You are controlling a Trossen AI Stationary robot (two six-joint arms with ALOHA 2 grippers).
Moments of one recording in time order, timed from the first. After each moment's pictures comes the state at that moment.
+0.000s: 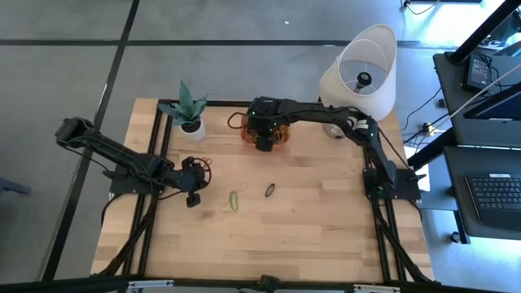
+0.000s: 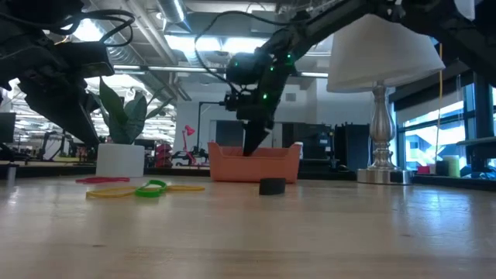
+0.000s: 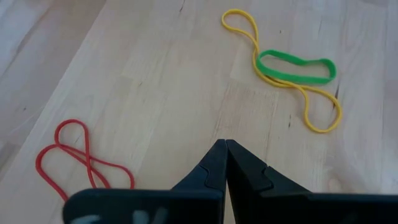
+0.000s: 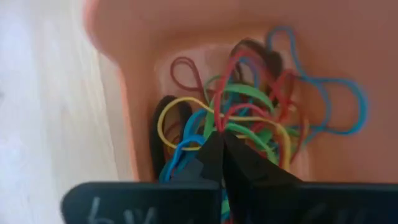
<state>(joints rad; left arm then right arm) -0.33 0.90 0.37 -0.41 -0.32 -0.56 -0.38 2.20 1.81 -0.77 0.01 -0.24</state>
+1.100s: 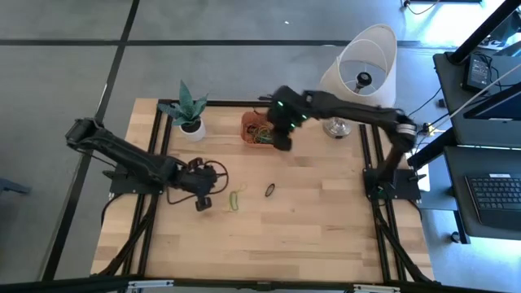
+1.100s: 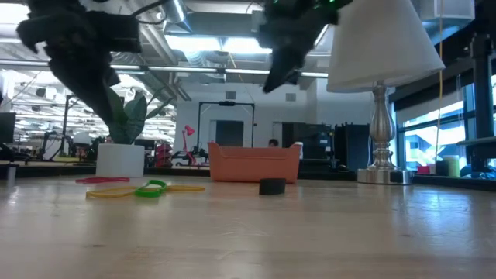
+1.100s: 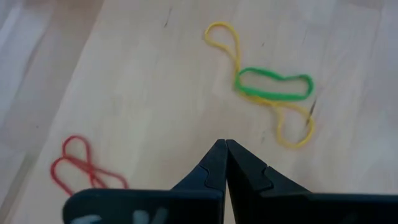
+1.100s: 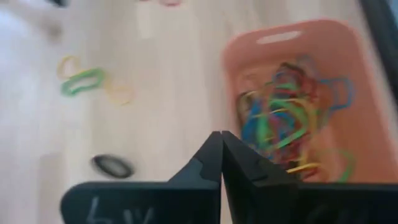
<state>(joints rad) -0.33 1.17 0.70 -0.66 -0.30 -0.59 -0.36 1.82 1.65 -0.83 -0.22 -0.12</state>
